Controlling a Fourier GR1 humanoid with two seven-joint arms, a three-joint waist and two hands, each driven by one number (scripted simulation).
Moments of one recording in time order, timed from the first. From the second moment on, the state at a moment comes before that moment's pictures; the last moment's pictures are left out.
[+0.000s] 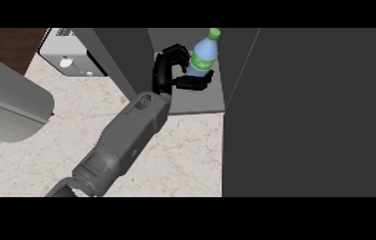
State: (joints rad) left arm -0.95 0.00 -0.37 -0.49 0.52 0.57 -0.41; right arm 0.91 -0.12 0.09 -2.44 -0.16 0.37 -0.24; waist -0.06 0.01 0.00
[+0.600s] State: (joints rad) left arm -1.07 0.03 -0.26 -0.22 0.53 0.62 -0.47; right arm 0.90 -0.13 0.05 -2.42 -0.18 0.41 -0.27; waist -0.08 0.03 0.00
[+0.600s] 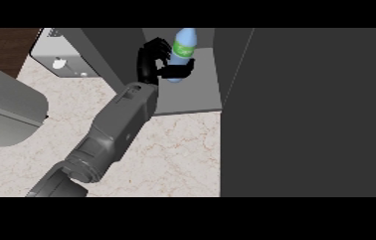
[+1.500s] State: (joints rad) left arm -1.18 0.05 -0.25 -0.11 0.48 0.63 -0.57; right arm 0.92 -0.14 0.05 -2.41 -0.20 0.47 -0.29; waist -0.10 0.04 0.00
